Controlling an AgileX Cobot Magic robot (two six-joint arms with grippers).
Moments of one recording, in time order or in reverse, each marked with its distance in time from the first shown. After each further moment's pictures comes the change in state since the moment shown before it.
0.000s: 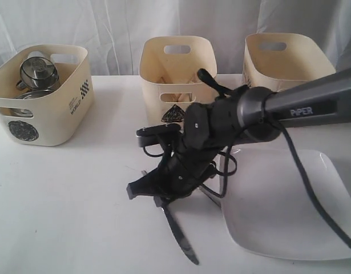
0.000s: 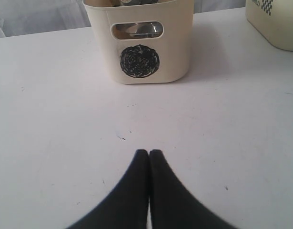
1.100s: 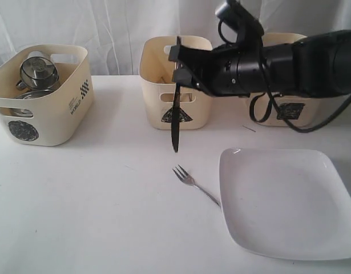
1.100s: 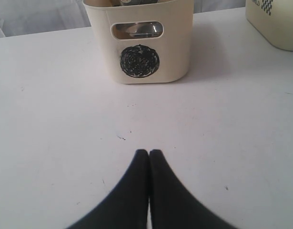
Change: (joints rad) left arm 0.000 0.000 0.000 0.000 0.000 0.000; right arm -0.280 -0.361 0.107 1.199 -0.125 -0.952
